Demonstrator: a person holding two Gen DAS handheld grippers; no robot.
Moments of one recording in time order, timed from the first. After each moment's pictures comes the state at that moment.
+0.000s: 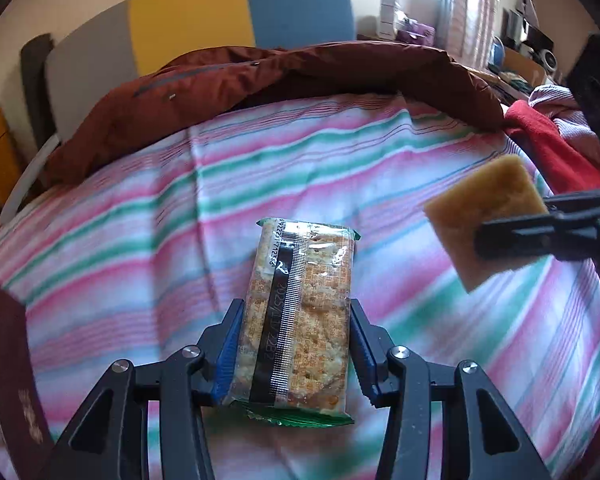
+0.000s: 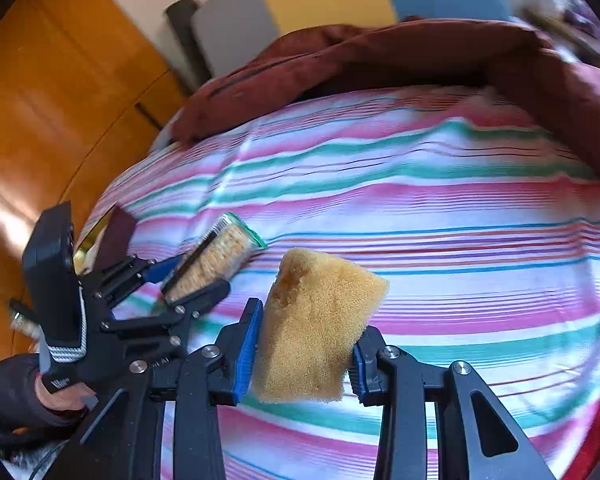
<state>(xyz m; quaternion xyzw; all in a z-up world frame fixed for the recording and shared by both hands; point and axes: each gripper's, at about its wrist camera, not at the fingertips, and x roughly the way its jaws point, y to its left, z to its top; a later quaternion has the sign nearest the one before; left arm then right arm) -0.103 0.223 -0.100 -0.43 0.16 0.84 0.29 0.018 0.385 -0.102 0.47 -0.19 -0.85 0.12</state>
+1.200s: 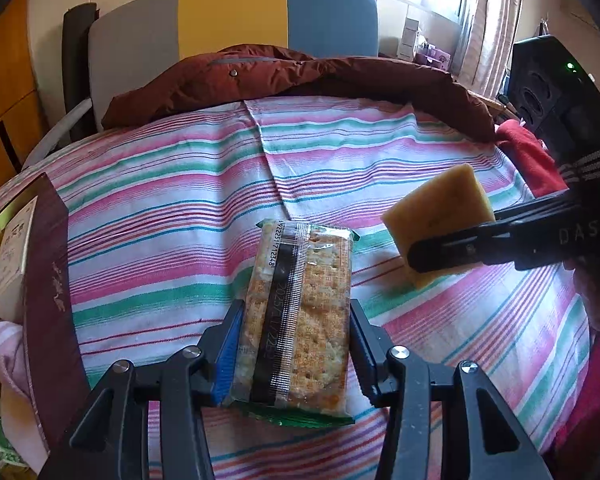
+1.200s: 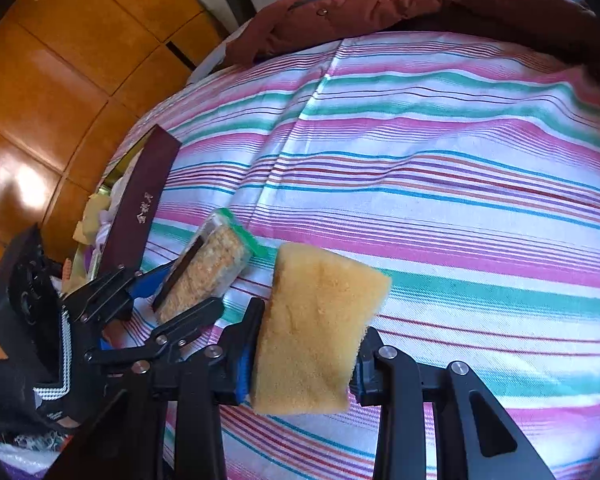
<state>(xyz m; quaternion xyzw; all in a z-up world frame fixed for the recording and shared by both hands) -0.056 0.144 -0.093 -0.43 0.10 0.85 0.28 0.018 0.297 -0.119 0.54 -0.16 -0.81 0.15</state>
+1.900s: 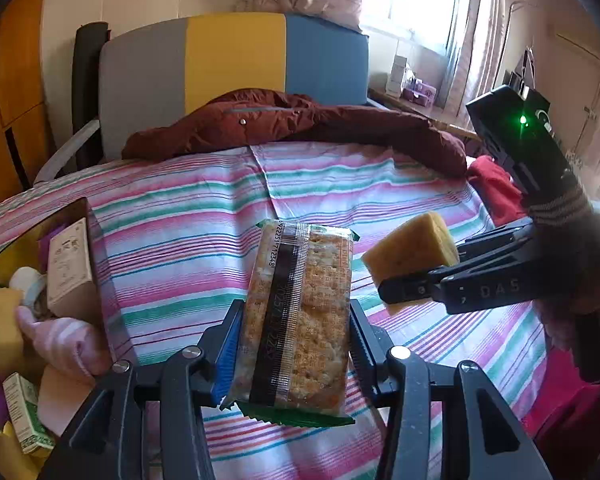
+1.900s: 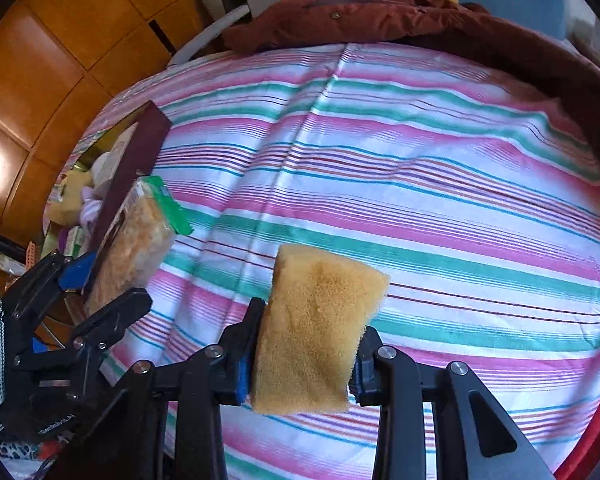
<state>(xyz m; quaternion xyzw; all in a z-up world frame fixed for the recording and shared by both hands) -0.026 0.106 -0.040 -0.38 0.07 0.87 0.30 0.035 0.256 -0.090 0.55 -0.09 -0.82 0.10</state>
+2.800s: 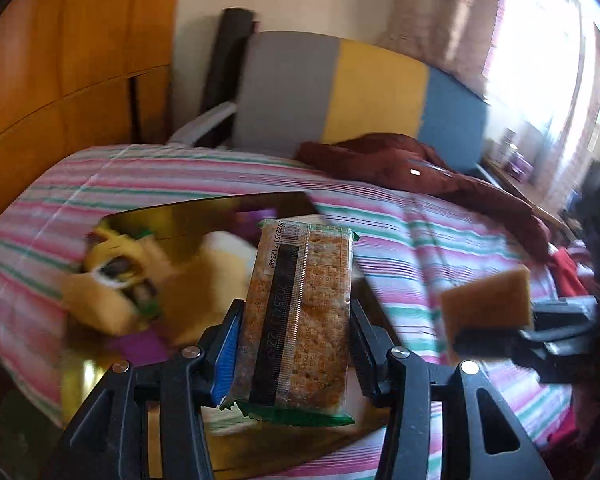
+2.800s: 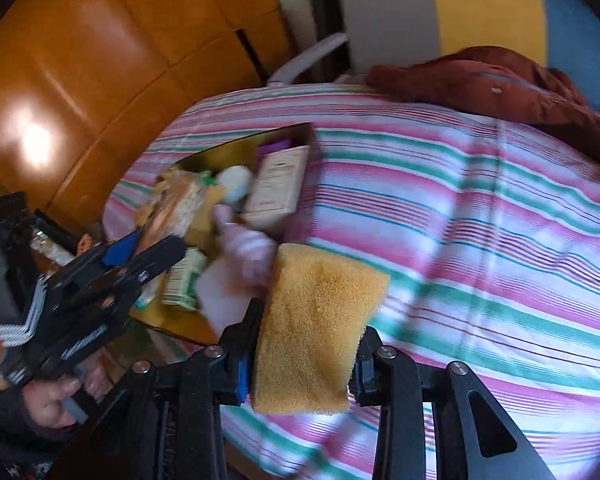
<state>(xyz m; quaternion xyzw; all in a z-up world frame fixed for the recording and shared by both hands) -0.052 -0.087 -0.019 -0.38 -0.04 0.92 0.12 0.023 0.092 -0.039 0.49 -0.08 -0.84 0.21</state>
